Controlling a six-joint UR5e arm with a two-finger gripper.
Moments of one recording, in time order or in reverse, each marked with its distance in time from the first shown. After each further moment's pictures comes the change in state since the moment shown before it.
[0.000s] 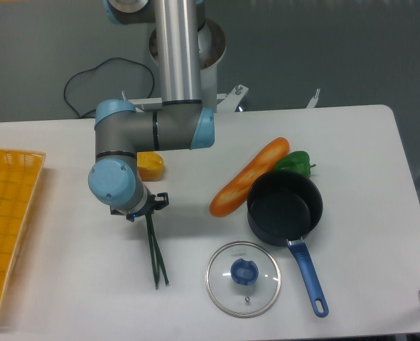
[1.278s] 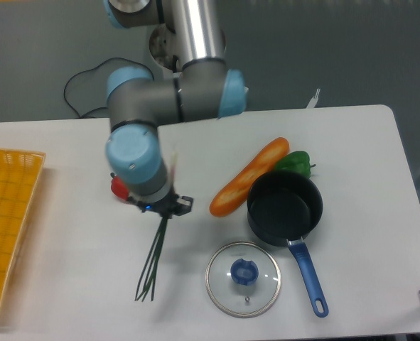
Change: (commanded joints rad) arm 0.179 0.138 0.147 -0.089 0.000 0.655
